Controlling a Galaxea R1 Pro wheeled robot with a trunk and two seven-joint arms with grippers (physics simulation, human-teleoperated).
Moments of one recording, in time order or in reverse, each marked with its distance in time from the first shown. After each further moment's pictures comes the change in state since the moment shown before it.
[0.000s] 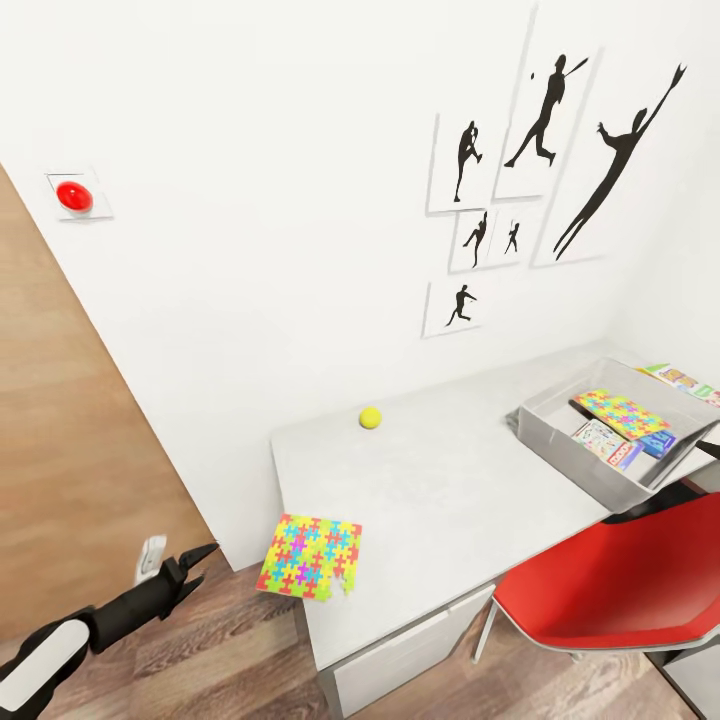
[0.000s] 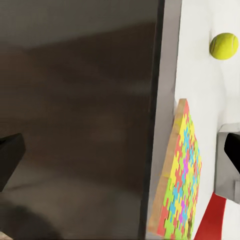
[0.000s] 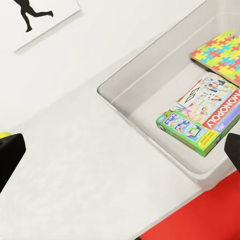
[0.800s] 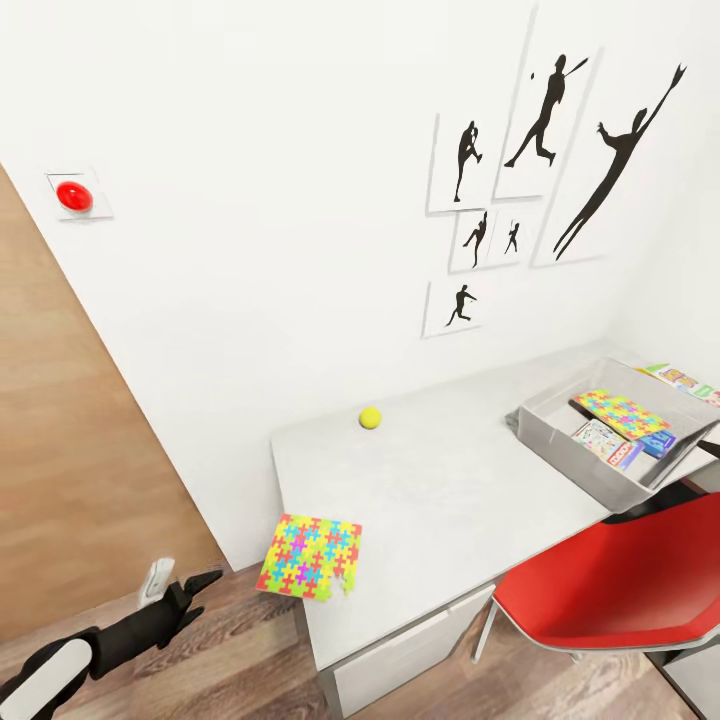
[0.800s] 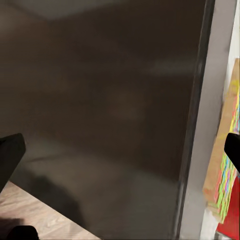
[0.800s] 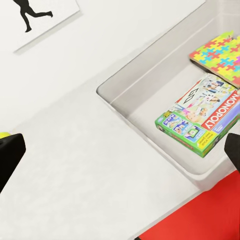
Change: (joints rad) left arm 0.000 -0.001 -0.100 0.074 0.001 0.000 -0.004; right arm 0.000 -0.005 0.000 0.000 0.000 0.000 0.000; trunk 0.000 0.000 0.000
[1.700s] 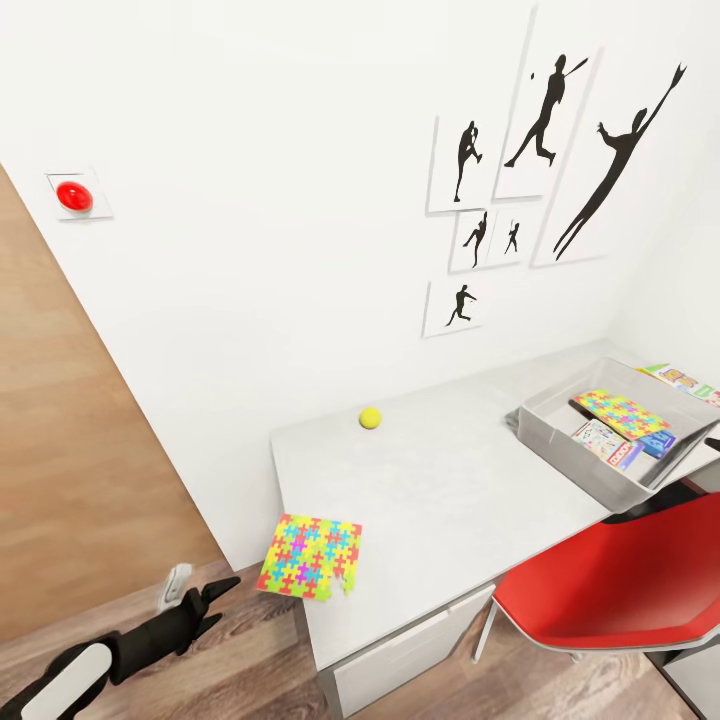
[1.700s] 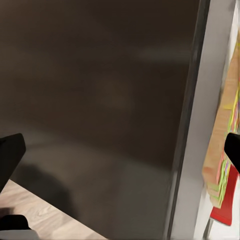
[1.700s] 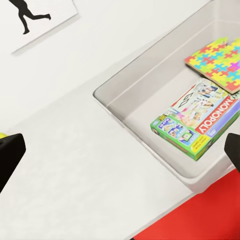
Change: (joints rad) left arm 0.000 -0.043 -0.040 0.003 0.000 -0.002 -0.013; right arm 0.000 -0.024 -0.001 0.000 -0.003 0.001 0.000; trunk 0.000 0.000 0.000
